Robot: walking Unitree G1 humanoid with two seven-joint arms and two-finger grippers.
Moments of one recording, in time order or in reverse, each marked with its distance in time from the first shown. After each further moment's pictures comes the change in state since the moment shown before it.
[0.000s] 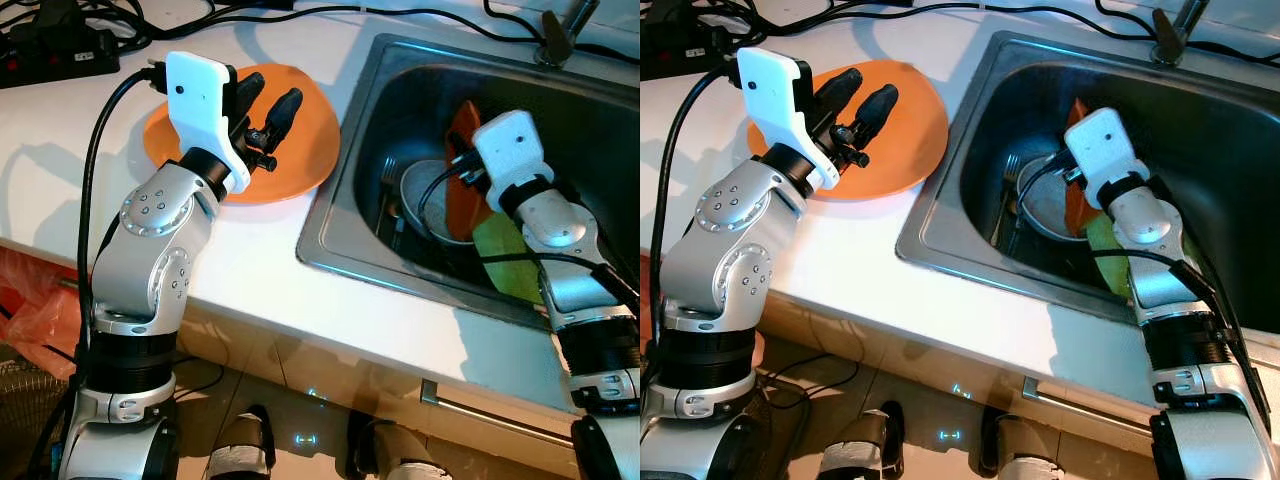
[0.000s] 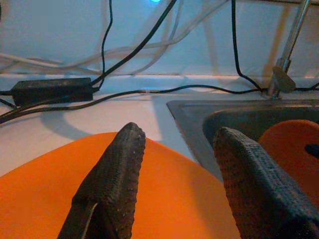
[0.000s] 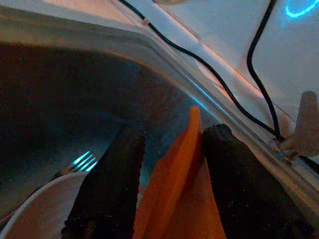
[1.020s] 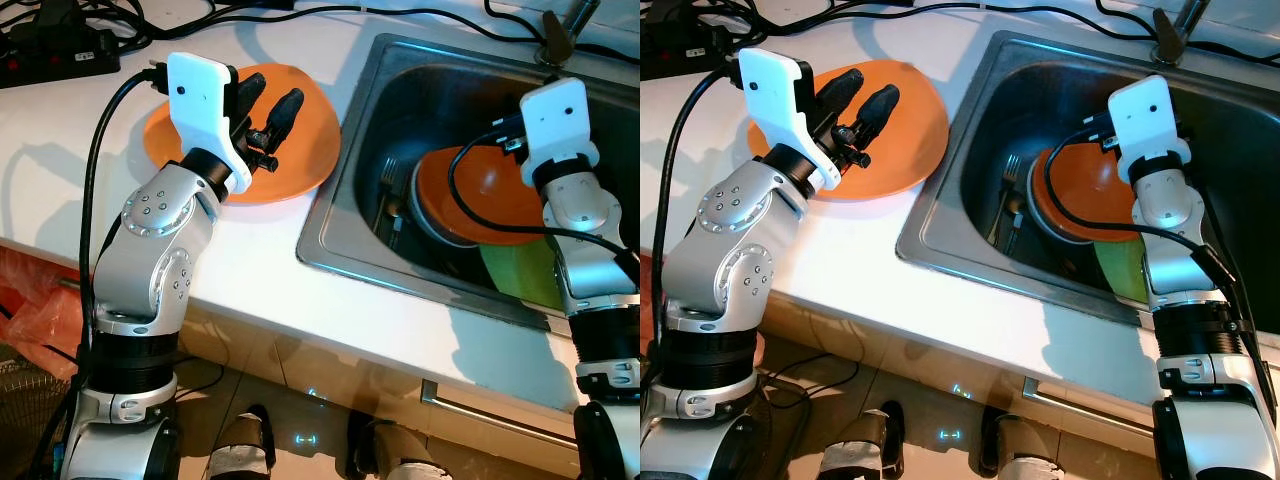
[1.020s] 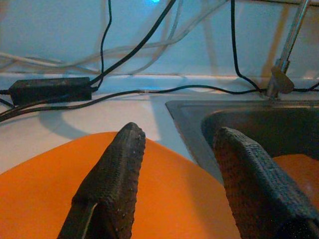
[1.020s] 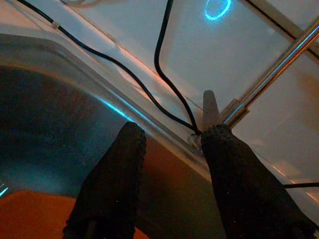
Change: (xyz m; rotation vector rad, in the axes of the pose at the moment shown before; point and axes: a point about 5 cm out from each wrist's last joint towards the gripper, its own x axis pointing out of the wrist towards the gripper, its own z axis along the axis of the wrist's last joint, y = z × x) left arm 0.000 -0.001 -0.001 -0.007 -0.001 -0.001; right arm 0.001 -0.032 0.007 -0.042 -0.001 -0.277
